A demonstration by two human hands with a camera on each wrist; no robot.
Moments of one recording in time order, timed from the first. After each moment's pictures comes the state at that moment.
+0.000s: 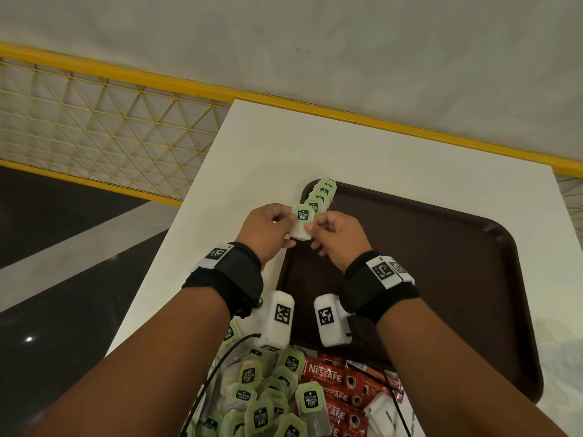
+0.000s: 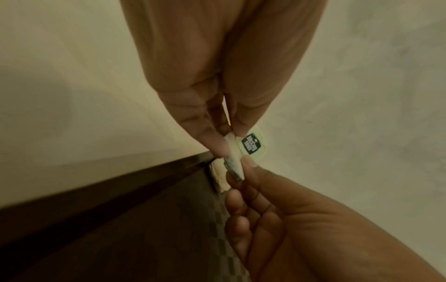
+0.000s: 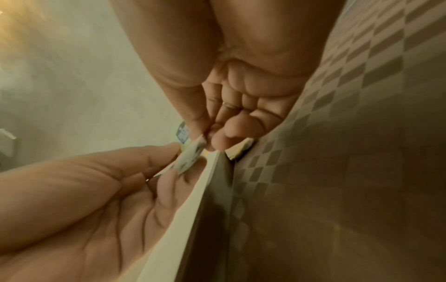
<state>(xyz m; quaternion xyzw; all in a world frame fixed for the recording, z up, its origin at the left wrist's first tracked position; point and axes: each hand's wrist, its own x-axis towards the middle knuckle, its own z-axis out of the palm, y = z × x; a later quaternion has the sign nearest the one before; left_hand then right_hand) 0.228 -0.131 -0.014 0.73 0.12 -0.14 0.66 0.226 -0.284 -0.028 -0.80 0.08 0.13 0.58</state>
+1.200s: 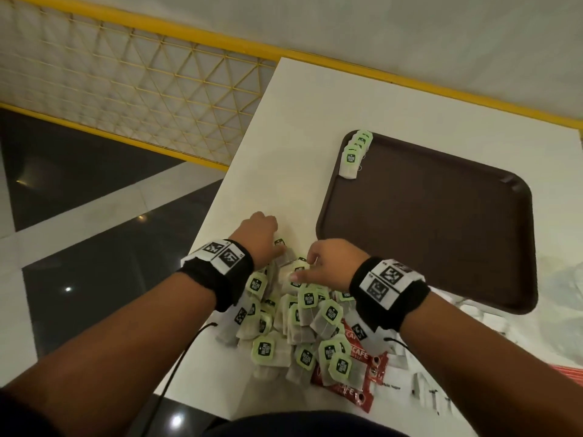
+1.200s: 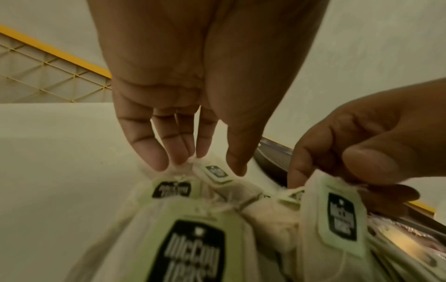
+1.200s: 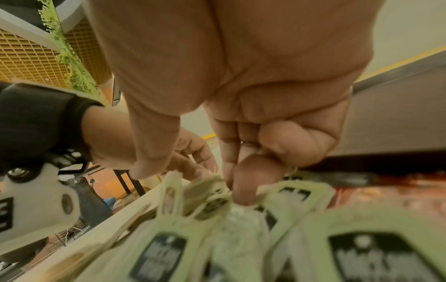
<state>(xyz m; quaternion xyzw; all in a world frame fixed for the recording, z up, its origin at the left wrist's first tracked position) 0.085 -0.035 -0.007 0.95 -0.02 -0.26 0.17 0.071 -0.218 0.023 -0.91 -0.13 0.37 0.15</state>
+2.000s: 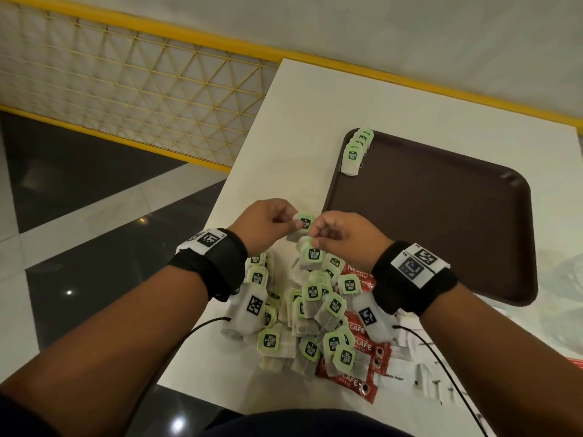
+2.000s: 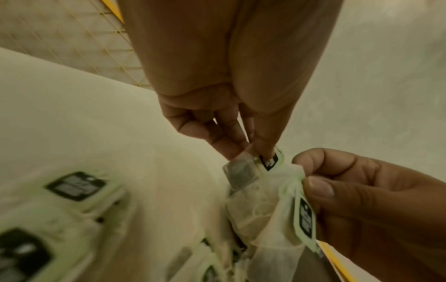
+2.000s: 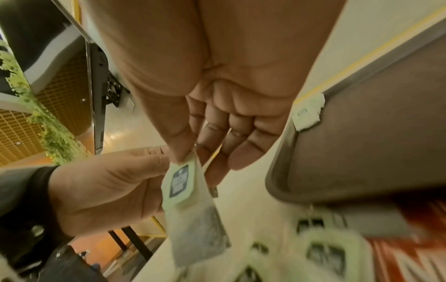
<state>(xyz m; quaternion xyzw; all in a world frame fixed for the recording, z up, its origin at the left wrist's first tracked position) 0.081 -0.031 0.014 0.85 -0.01 -0.18 0.49 0.075 -0.234 0.034 -0.86 -0.15 0.24 0.42</state>
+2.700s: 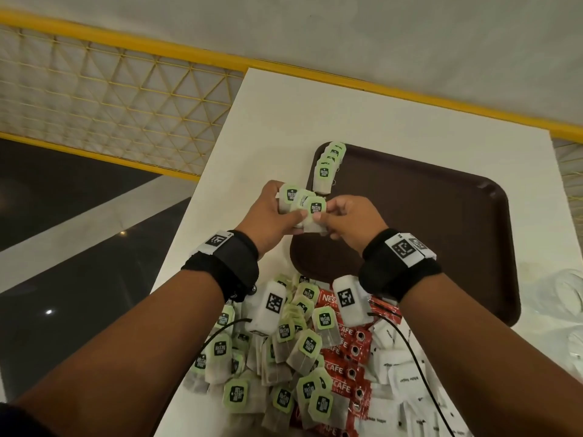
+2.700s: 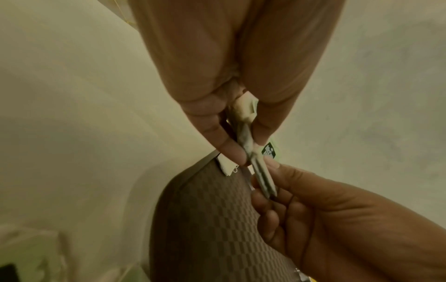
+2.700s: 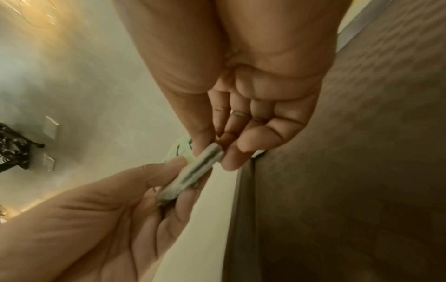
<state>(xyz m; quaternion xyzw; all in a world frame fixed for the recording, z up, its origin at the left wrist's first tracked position) 0.148 -0.102 0.013 0.70 0.08 -0.18 0.69 0.153 -0.277 0.016 -0.82 0.05 0.20 0.53</state>
